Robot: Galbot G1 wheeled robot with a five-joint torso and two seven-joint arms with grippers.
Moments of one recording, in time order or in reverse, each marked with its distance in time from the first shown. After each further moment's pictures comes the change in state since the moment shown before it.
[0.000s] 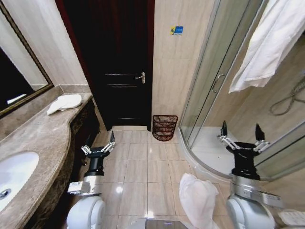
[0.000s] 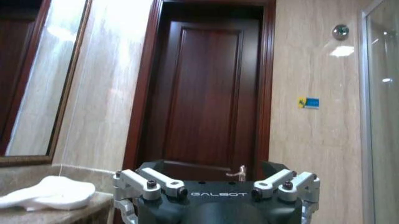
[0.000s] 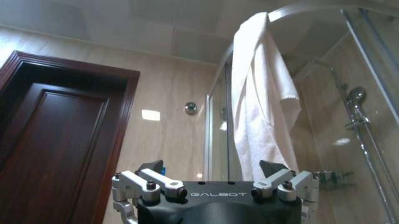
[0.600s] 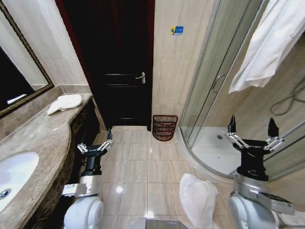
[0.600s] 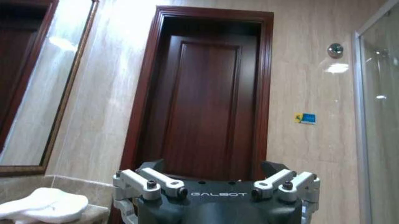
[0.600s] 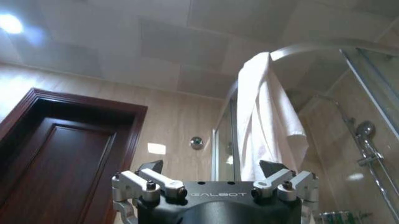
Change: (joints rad) left arm 0.001 0.019 0.000 -0.003 -0.032 -0.051 0.002; right arm 0.026 0.000 0.018 0.013 0.007 0.115 -0.039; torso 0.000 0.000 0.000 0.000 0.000
